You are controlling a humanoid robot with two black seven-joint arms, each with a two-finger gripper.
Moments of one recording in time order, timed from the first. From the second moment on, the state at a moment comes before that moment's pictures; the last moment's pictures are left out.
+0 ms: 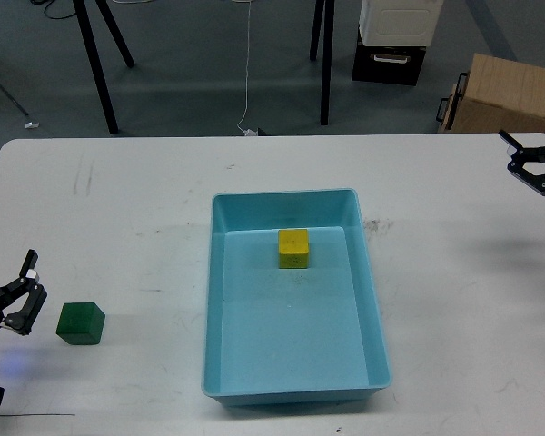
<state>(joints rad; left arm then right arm) 0.42 0.26 -1.61 -1.59 -0.32 -0.49 0.16 0.45 -0.85 0.83 1.18 0.46 0.49 -0.04</state>
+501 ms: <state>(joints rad) 0.42 0.26 -1.62 -1.59 -0.32 -0.49 0.15 0.47 -0.63 0.95 1.13 0.45 0.49 0.05</state>
